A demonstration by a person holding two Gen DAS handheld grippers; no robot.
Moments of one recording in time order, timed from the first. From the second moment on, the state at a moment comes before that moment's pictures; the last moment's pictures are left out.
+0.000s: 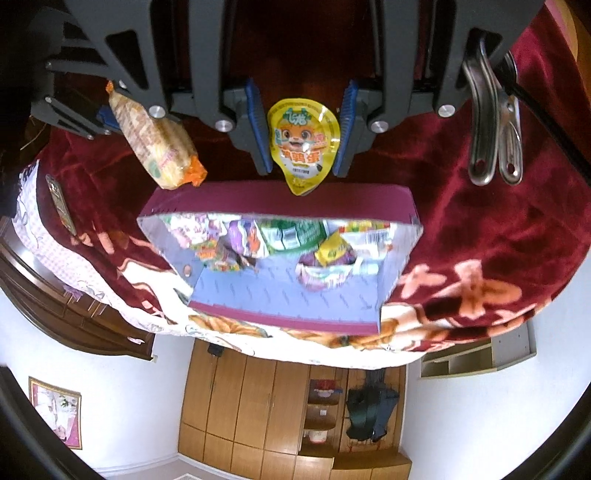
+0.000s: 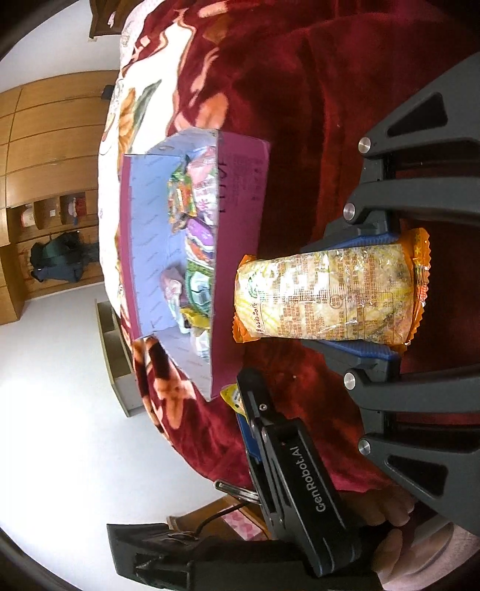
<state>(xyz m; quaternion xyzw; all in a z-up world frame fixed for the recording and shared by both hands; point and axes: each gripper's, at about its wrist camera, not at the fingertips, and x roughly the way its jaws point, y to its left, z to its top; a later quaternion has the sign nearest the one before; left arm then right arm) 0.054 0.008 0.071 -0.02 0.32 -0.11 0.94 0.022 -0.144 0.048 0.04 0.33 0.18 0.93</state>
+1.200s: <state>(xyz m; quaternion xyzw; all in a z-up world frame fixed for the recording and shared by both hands) 0.172 -0.010 0.068 -0.01 0.31 -0.07 0.95 0.142 -0.157 0.073 0.03 0.31 0.11 0.95</state>
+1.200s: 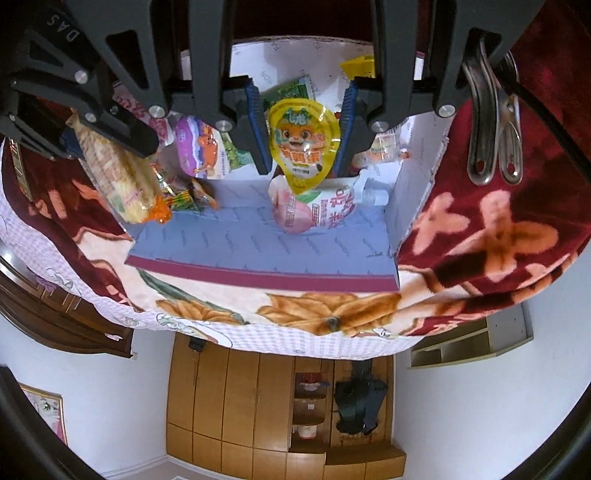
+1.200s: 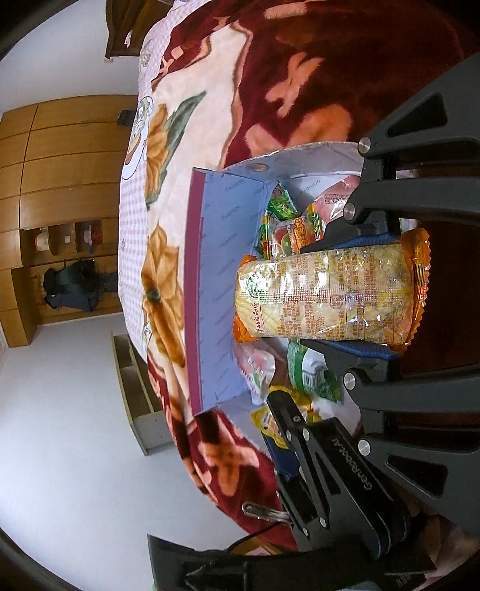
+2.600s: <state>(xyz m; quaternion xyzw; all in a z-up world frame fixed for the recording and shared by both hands) 0.118 -0.004 0.090 -0.01 0.30 -0.06 0.95 0.088 -0.151 0.094 0.05 0.26 0.12 0.96</state>
